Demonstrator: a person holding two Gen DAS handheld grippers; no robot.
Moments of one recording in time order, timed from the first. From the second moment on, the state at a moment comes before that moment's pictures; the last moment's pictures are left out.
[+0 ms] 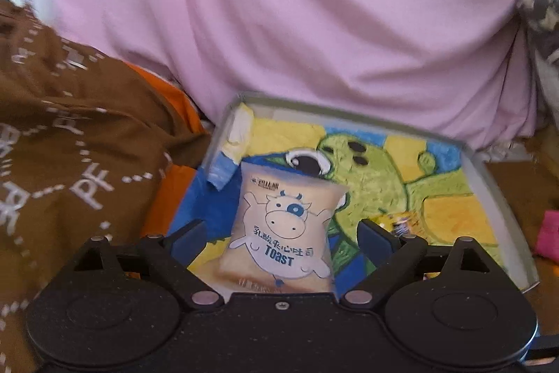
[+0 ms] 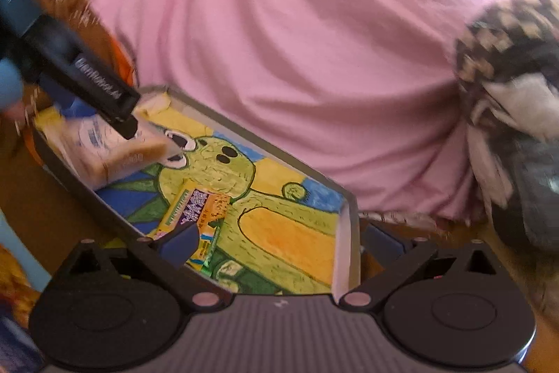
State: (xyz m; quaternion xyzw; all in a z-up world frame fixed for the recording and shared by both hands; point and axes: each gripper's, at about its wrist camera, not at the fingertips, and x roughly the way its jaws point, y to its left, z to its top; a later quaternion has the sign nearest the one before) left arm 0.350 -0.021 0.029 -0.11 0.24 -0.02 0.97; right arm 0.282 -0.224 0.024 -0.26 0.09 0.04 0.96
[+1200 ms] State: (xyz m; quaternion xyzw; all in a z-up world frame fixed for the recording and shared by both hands) left arm 0.079 -0.011 0.047 -0.15 0.21 0.06 0.96; right arm 0.069 -0.250 0.074 -0.05 0.10 0.11 0.99
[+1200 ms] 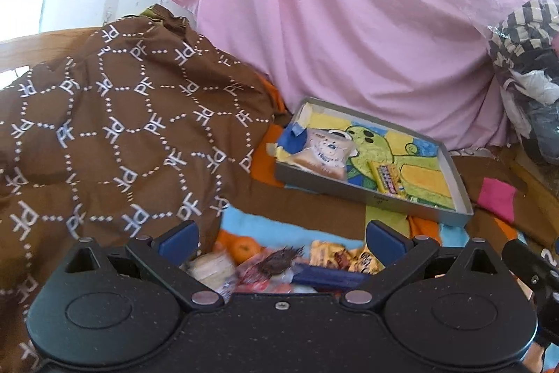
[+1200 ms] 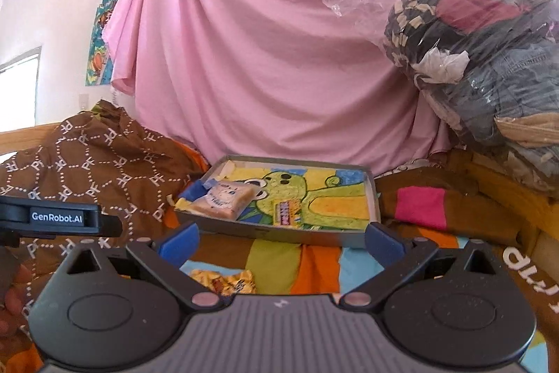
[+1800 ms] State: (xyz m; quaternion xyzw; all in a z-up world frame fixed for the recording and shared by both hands) left arm 0.040 -0.005 0.006 -0.09 0.27 0.08 0.96; right arm 0.068 -0.234 0.026 -0.04 0.24 0.15 0.96
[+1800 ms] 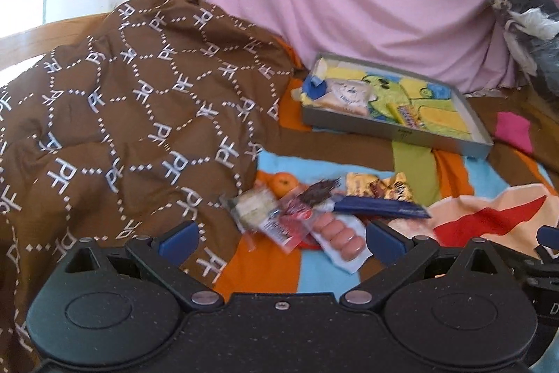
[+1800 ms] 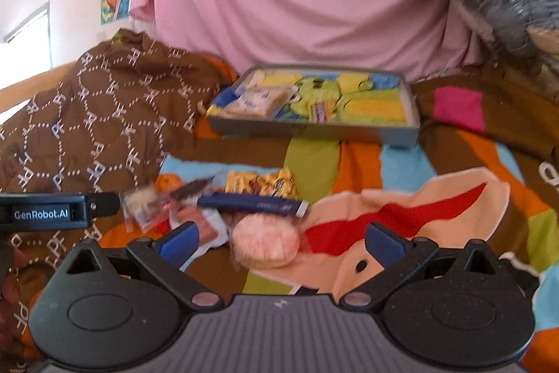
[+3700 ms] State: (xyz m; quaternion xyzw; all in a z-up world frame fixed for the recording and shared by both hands) left arm 0.200 0.010 -0.044 0.07 0.38 -0.12 0.92; right arm 0.167 -0.203 -0.045 -0.08 0.31 0.23 0.92
